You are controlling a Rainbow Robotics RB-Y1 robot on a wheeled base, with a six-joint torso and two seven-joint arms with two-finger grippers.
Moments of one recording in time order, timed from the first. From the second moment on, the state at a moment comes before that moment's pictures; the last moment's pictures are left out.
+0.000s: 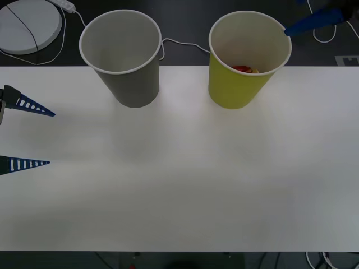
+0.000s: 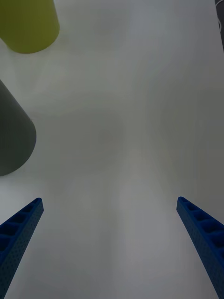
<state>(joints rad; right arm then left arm) -1.09 -1.08 0.19 -1.32 1.52 -1.57 -0.80 -0.13 1.03 0.27 -1.76 -1.45 -1.52 0.10</state>
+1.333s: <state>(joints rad) -0.34 -1.08 -0.18 -1.56 1.19 -1.57 -0.15 -0.13 1.03 0.27 -1.76 -1.45 -1.52 0.10</state>
